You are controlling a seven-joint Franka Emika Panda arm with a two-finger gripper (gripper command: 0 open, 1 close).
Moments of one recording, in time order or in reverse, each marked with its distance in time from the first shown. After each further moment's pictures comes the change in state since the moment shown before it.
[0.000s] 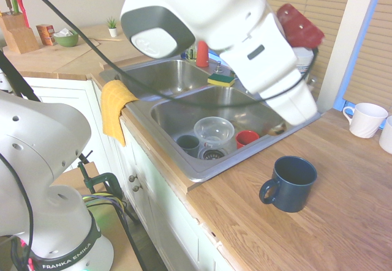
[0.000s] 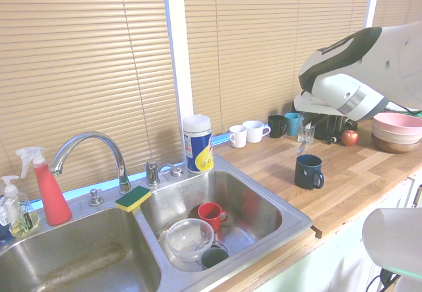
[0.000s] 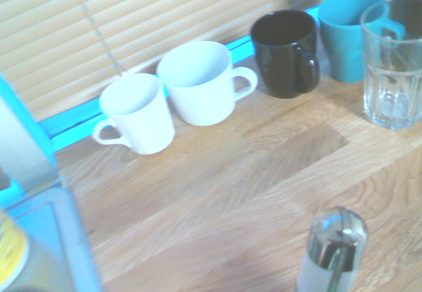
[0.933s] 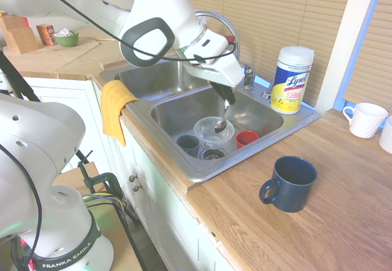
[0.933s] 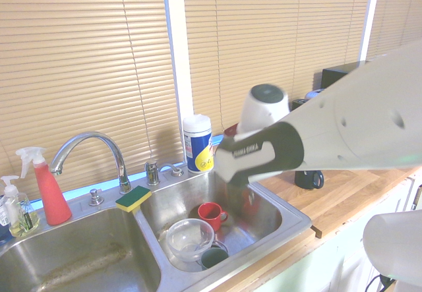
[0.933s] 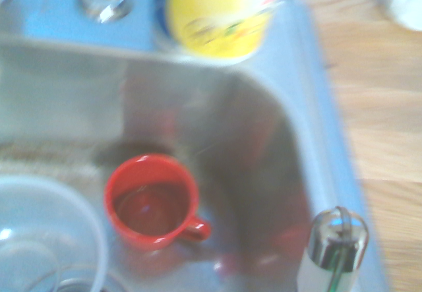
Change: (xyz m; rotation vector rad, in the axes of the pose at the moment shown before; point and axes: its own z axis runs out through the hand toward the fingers) arm -0.243 -0.076 0.089 -0.203 -0.087 -0.596
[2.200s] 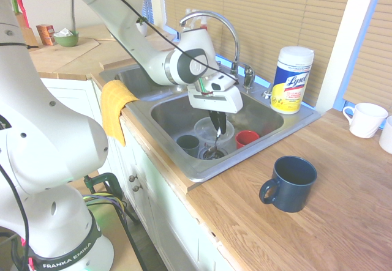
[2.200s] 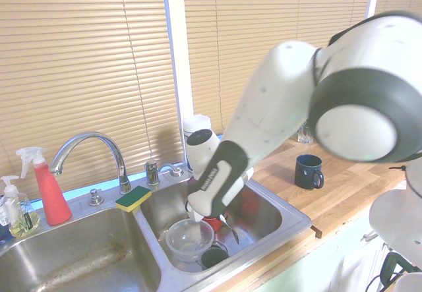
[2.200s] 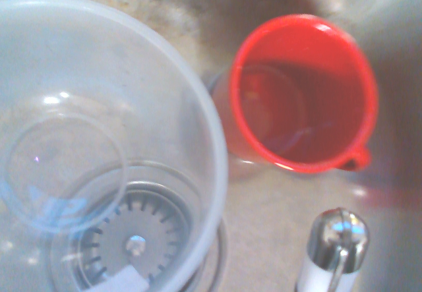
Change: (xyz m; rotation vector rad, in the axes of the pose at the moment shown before) arm -0.046 -0.079 0.158 -0.235 -0.271 -0.191
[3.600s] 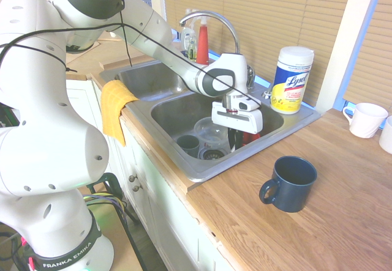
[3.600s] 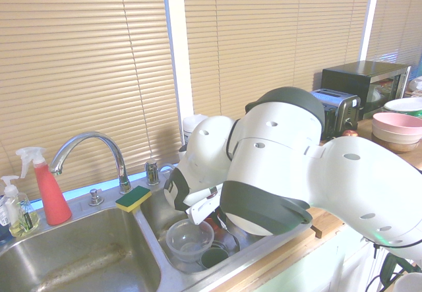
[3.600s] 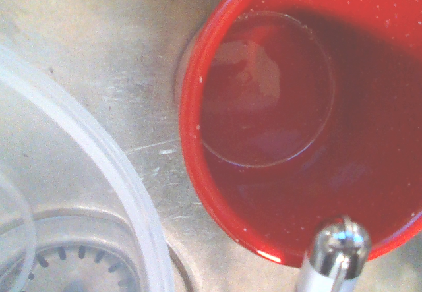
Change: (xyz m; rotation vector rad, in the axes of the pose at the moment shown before) arm 0.056 -0.026 0.086 -0.145 -0.172 0.022
